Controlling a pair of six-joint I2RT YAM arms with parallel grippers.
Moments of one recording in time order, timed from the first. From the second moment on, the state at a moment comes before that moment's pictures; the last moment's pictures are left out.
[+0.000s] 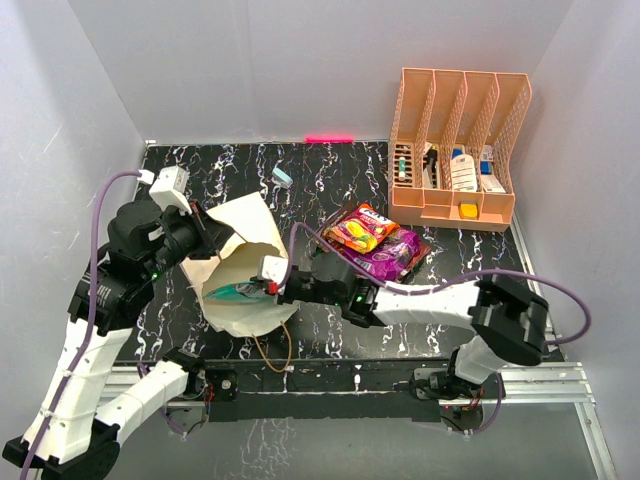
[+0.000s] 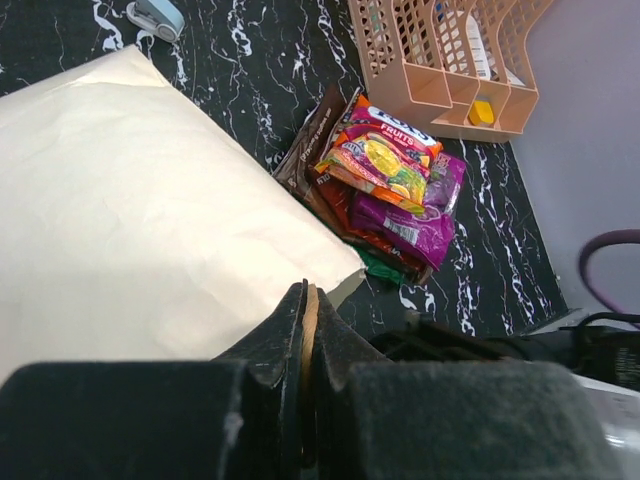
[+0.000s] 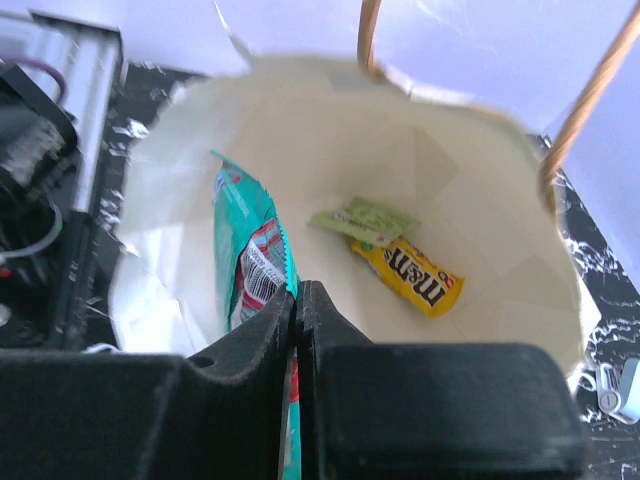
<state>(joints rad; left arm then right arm) -0.40 0.81 1.25 -0.83 0.09 -0.48 1.14 1.49 0.87 0.58 -0.22 -0.34</state>
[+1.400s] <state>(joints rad) -0.40 0.85 1.24 -0.81 0.09 -0.46 0.87 1.08 1.06 -0.08 0.35 -0.31</state>
